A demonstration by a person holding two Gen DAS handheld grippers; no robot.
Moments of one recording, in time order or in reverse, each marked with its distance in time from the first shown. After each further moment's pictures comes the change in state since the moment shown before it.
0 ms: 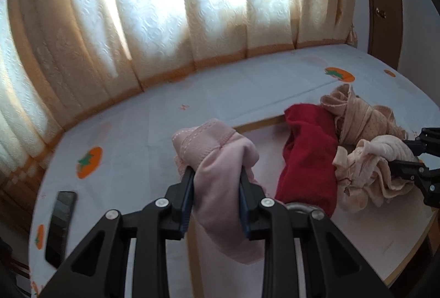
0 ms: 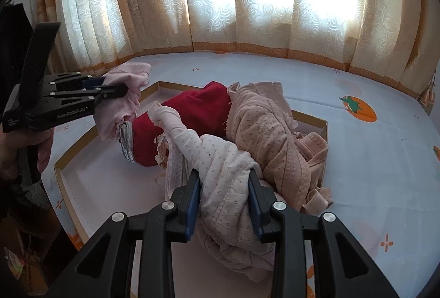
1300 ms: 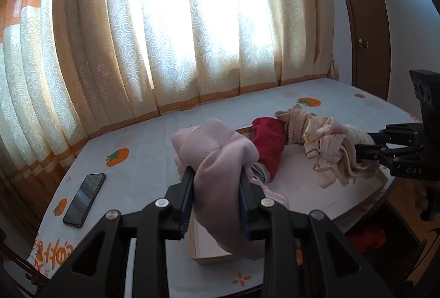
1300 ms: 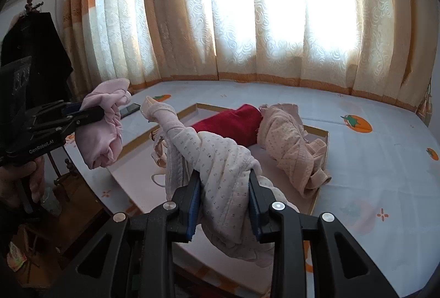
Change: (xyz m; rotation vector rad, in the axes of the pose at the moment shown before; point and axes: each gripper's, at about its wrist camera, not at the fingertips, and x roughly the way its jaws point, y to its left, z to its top) left arm -0.135 -0.021 -0.075 -0.027 -0.243 0.041; right arm -0.072 0.028 -0.033 -0.030 -0.159 0.068
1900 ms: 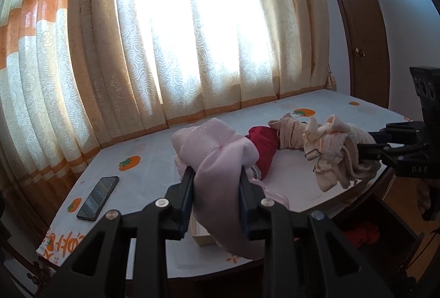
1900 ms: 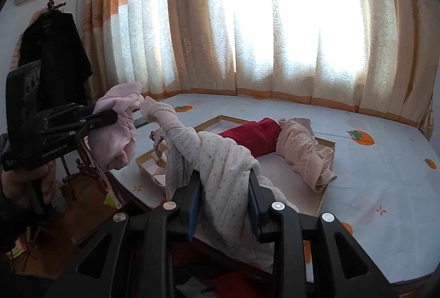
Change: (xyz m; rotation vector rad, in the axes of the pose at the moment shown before) left arm -0.055 -0.012 -0.018 0.007 -0.100 0.039; right arm -0.048 0.030 -0.016 -0.055 -0.093 0.049
